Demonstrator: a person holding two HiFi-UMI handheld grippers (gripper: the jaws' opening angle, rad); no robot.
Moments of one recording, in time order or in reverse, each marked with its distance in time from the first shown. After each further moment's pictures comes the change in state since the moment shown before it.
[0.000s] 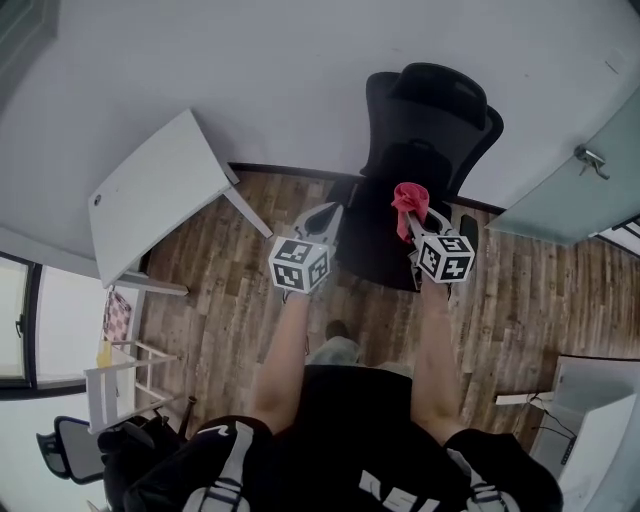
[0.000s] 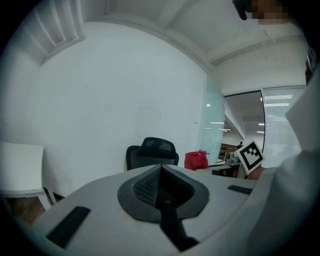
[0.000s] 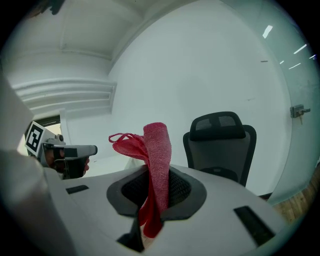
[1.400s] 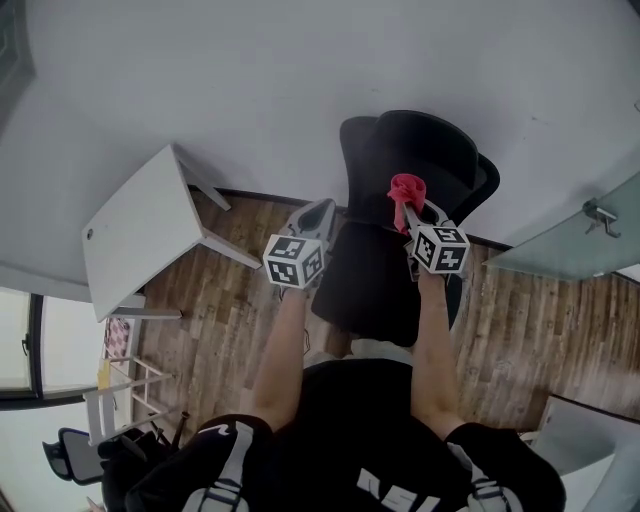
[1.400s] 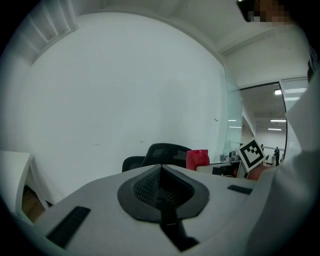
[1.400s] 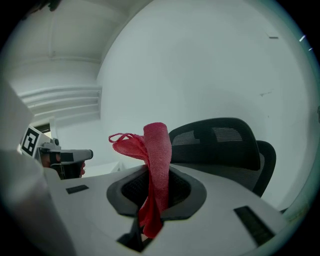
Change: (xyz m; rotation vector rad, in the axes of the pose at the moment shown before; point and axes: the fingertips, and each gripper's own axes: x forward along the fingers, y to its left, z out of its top) left arm 0.243 0.054 0.073 0.003 0.009 0.100; right arm 0.160 -0.198 0.111 0.032 -0.011 0.036
